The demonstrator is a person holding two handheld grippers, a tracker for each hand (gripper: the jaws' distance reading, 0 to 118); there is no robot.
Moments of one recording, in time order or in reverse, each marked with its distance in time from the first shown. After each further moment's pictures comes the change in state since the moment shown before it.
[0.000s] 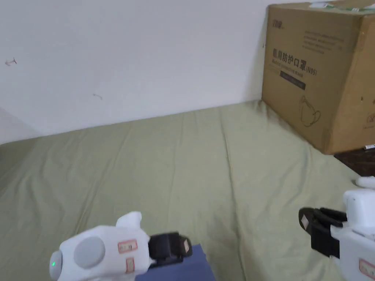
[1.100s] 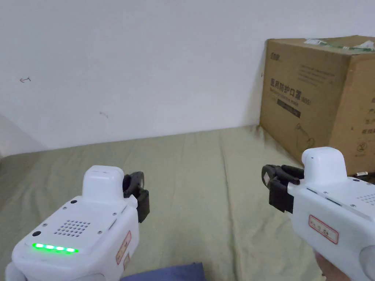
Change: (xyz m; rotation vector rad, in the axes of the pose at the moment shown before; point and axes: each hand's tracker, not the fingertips) left arm 0.092 -0.008 0.139 0.863 0.304 -0.474; right arm -0.073 0.085 0.022 0.294 0.061 0.125
